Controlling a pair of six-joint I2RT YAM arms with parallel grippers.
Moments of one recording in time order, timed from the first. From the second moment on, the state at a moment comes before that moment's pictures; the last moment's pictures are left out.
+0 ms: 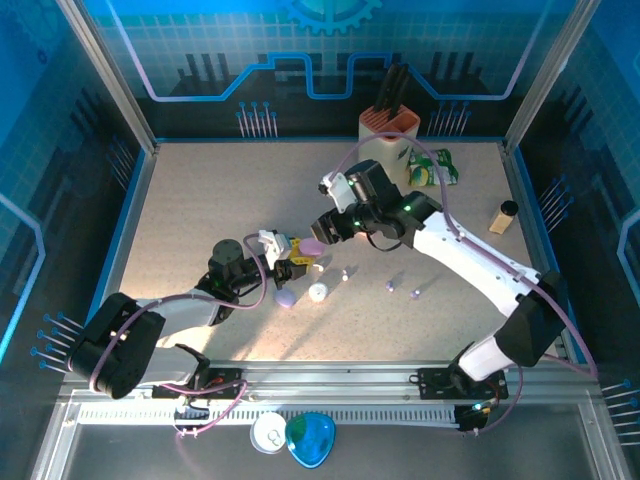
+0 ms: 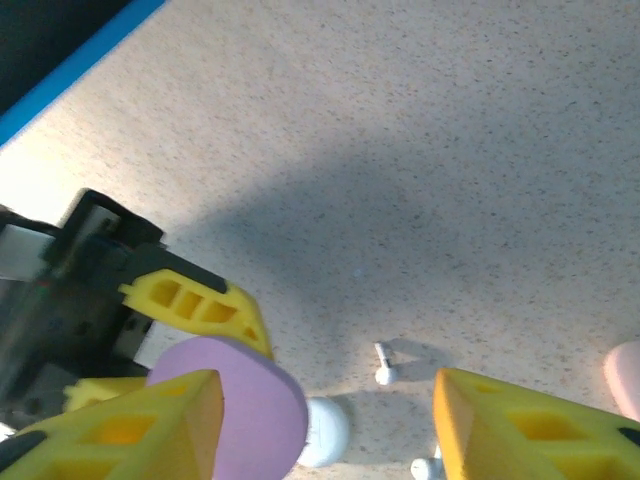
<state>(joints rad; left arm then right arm) -0.43 1.32 0.33 0.89 0.66 0.04 0.70 1.50 1.41 -0.67 -0.22 0.11</state>
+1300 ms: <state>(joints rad) -0.42 1.31 0.33 0.97 0.67 -0.01 0.57 1.46 1.06 -0.15 -0.81 0.82</state>
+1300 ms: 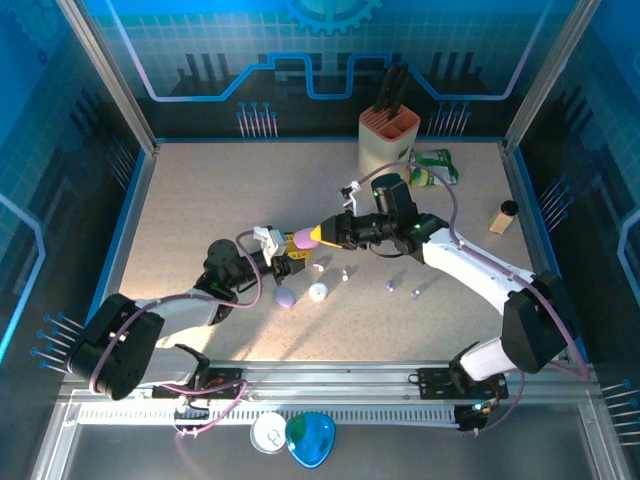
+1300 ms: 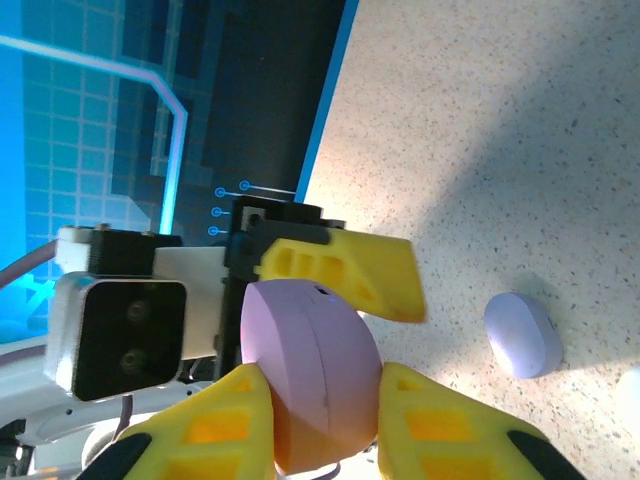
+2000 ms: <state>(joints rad) -0.42 1.19 0.33 0.78 0.65 0.07 0.33 1.43 0.81 -0.11 -0.67 0.80</state>
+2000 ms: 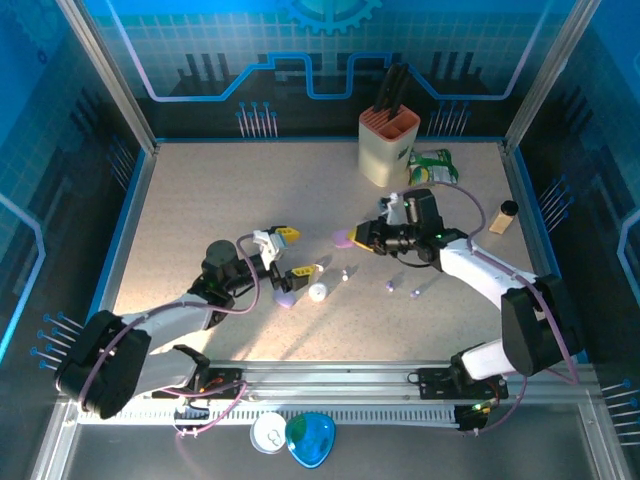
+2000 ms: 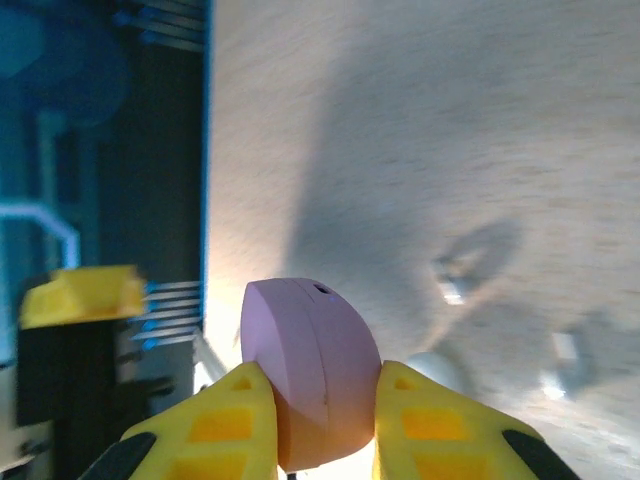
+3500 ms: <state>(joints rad) -0.42 0.97 0.62 -0.48 -0.22 -0.69 0.33 1.19 0.68 -0.22 -0.18 0.30</state>
